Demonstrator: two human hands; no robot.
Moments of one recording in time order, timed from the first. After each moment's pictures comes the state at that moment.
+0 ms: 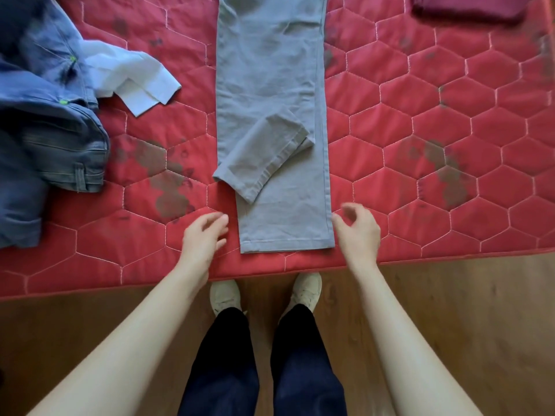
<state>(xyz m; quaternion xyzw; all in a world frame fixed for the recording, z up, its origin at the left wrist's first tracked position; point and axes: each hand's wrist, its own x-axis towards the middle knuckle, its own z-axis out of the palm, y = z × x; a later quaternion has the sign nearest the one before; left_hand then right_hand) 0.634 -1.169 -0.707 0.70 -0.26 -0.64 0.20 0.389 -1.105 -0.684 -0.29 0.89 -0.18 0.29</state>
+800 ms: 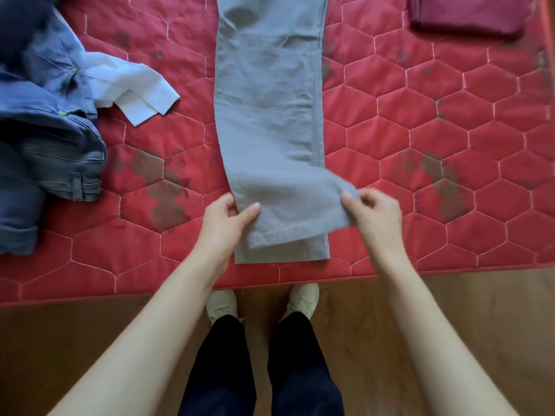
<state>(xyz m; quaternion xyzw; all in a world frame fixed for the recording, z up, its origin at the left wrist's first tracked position) 0.580 -1.196 -0.661 0.60 -0.30 -0.69 0.26 0.361 -1.140 -0.636 -0.32 0.84 -0.29 0.32</state>
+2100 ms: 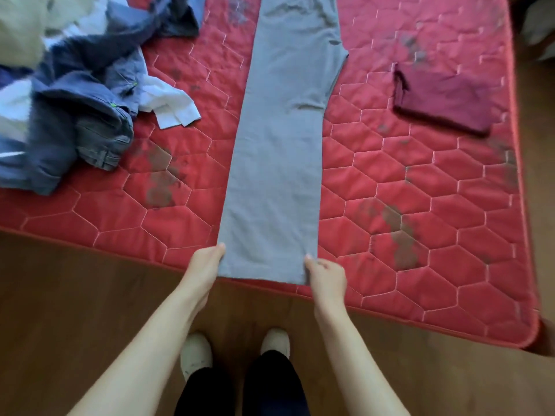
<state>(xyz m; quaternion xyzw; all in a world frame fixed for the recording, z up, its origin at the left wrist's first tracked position) 0.531 -1.086 -0.648 0.71 -0.25 -0.60 0.29 0.332 -1.063 -0.620 -0.33 0.82 -0.27 0.39</state>
